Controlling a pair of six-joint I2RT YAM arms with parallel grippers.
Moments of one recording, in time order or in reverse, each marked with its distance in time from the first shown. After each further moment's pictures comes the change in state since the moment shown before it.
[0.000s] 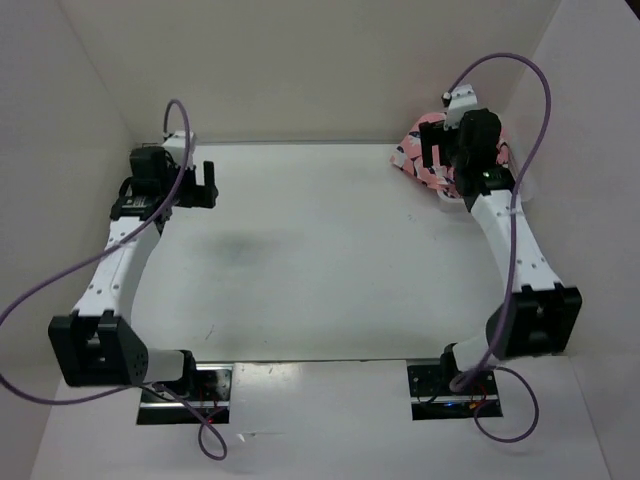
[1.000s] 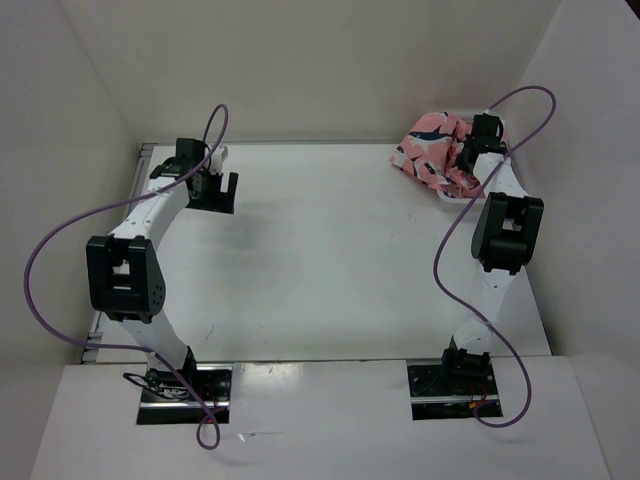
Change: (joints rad) left arm -0.083 0.516 0.253 -0.275 -0.137 0.000; right arm -0.269 0.831 0.442 -0.127 0.118 0.471
